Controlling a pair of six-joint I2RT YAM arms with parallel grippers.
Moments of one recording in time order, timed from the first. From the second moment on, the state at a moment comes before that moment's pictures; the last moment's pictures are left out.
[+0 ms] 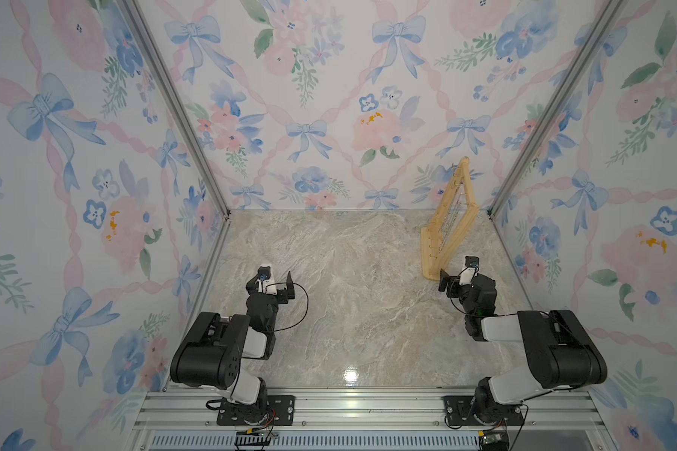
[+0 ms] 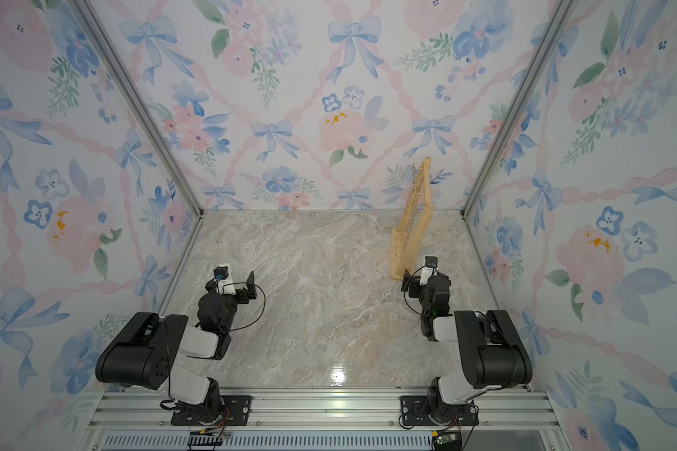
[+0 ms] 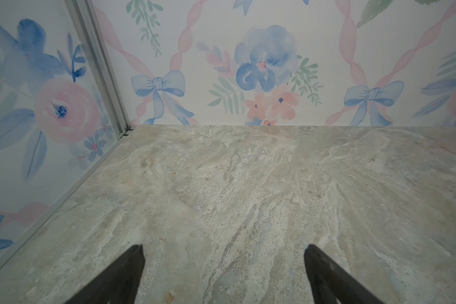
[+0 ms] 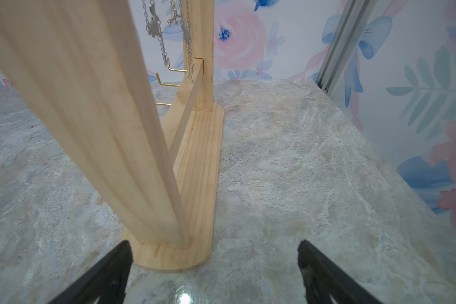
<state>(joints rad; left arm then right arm) -0.09 1.54 0.17 1.24 -0.12 0.00 0.04 1.54 0.35 0.86 0.07 0.01</state>
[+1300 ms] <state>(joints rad) -0.11 1.54 0.17 1.24 -0.16 0.00 0.05 1.53 0.34 0.89 0.10 0.01</state>
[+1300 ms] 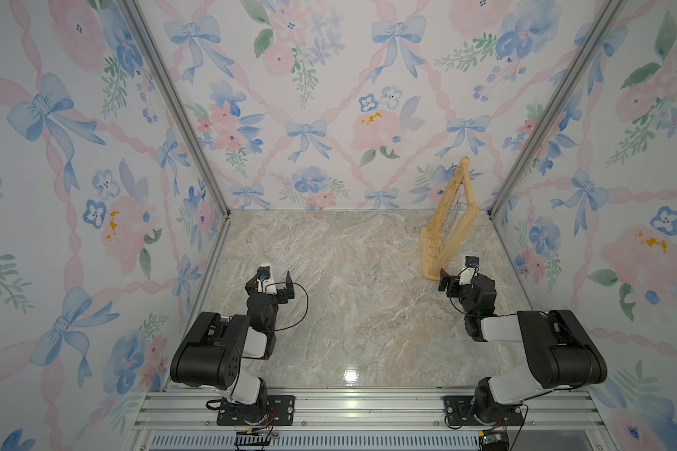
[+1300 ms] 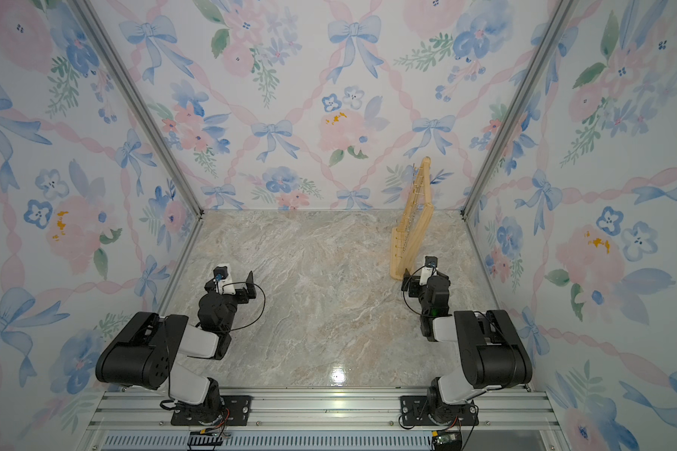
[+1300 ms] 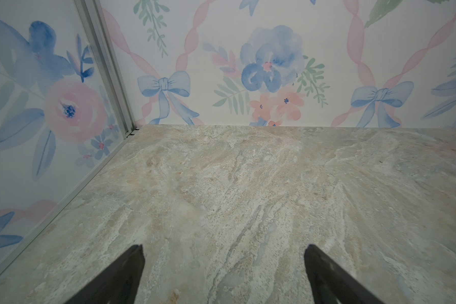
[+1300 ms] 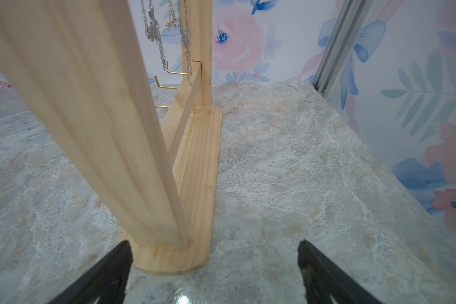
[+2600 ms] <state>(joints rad) -0.15 1.27 0.60 0.88 0.15 -0.55 -0.02 0.60 0.54 -0.05 0.33 0.63</state>
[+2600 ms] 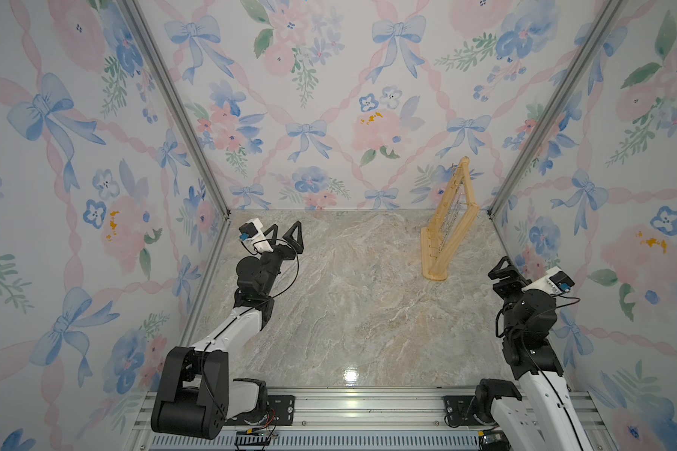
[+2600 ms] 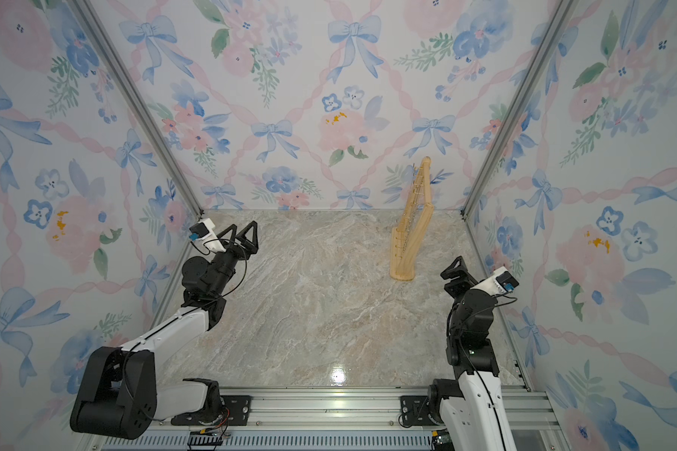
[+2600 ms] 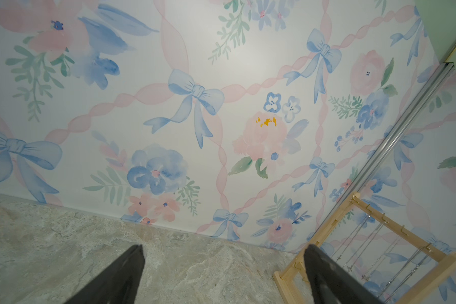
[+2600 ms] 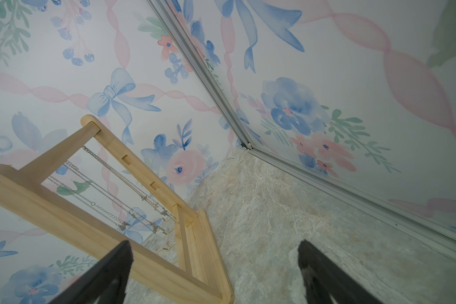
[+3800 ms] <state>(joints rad) -0.56 1.30 0.88 0.11 -0.06 -0.26 0.40 1.20 1.35 -0.64 0.50 0.36</state>
